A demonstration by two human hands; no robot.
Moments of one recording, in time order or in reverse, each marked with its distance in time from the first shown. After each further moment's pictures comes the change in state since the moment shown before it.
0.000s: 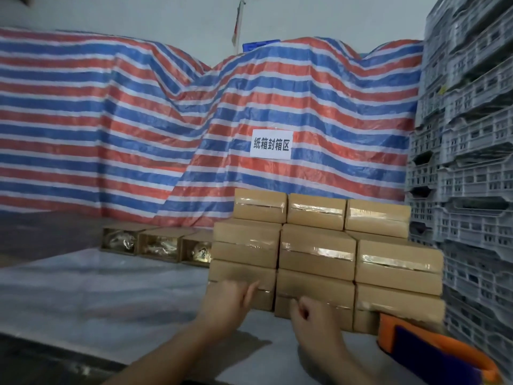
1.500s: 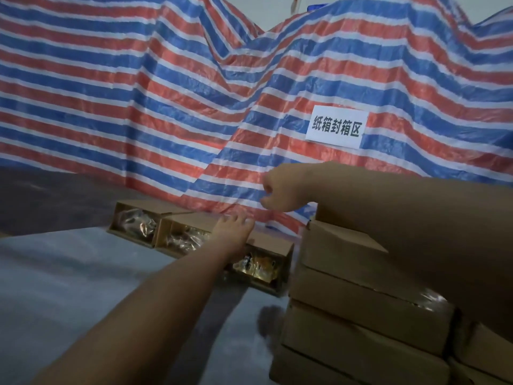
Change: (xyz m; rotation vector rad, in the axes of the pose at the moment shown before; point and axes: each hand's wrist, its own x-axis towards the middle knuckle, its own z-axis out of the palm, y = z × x) left_hand 0.265 -0.270 0.057 0.491 -0.143 -0.022; right_hand 0.301 -0.219 0.166 -1.063 -0.509 -0.563
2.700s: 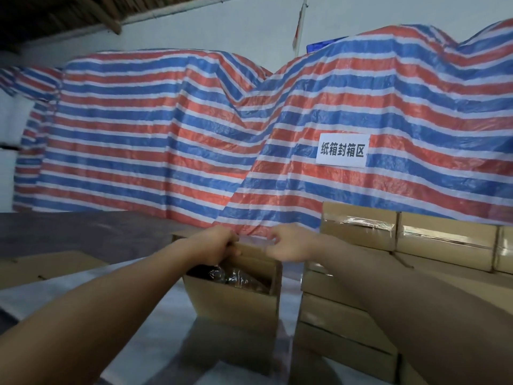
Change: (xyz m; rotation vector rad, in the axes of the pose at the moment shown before) left_hand -0.180 -0.053 -0.177 -0.316 -0.107 -0.029; right_hand -0.104 -0.052 -0.011 0.716 -0.021 -0.014
